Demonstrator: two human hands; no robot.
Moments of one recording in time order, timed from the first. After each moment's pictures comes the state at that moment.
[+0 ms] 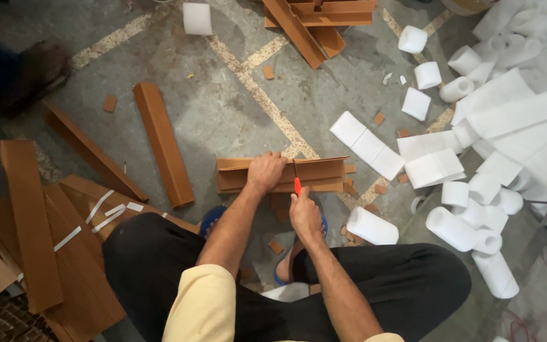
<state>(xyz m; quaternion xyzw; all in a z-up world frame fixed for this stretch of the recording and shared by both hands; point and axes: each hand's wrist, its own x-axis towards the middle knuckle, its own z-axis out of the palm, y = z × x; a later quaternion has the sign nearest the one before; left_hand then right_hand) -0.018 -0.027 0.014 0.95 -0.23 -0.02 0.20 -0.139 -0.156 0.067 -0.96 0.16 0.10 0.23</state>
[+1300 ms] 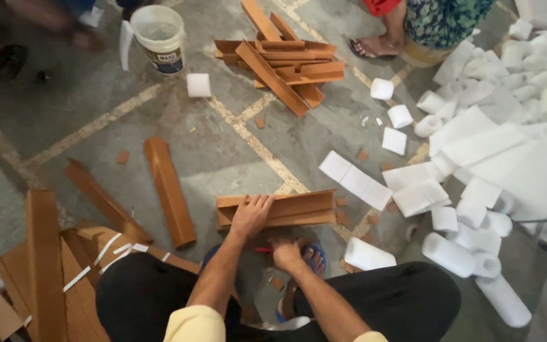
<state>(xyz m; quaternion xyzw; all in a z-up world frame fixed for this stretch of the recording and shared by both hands) -0.062 0.010 0.023 0.95 -0.30 0.06 0.11 -0.161 -0.152 -0.025 -0.99 -0.14 0.03 0.09</state>
